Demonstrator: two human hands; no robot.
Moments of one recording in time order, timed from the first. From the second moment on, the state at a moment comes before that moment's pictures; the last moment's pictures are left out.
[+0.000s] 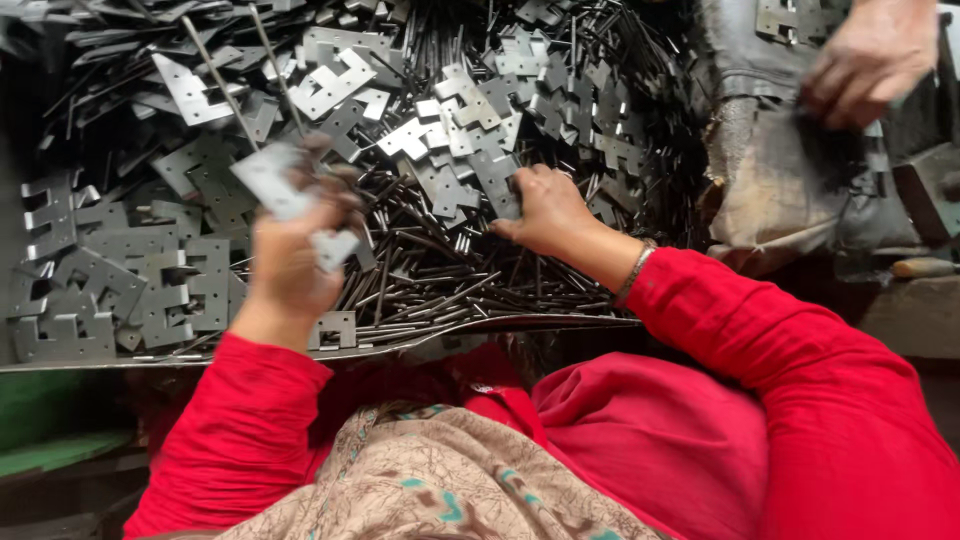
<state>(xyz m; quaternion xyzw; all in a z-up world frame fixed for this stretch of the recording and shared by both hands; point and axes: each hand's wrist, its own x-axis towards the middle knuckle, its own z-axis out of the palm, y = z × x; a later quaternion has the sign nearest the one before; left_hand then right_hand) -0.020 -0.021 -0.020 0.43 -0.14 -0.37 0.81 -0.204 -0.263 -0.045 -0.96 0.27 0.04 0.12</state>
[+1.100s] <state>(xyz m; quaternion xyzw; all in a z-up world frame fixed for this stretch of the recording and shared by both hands) -0.148 -0.051 -0.060 0.19 0.09 -0.54 0.82 -0.232 -0.171 0.005 -0.95 -0.04 -0.10 0.30</state>
